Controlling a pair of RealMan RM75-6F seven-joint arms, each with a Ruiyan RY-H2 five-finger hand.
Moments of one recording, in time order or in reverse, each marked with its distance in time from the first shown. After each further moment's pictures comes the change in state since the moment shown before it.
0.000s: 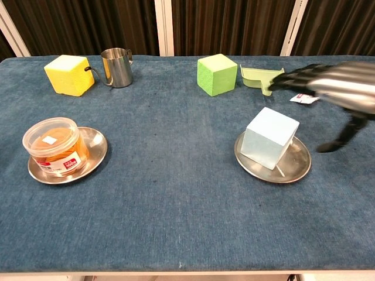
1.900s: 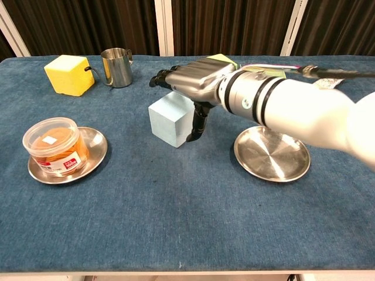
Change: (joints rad) left arm 0.020 0.038 0.014 0.015 0.050 0.043 -0.109; right arm 0.436 -0.404 0.125 0.126 0.584 -0.035 -0.426
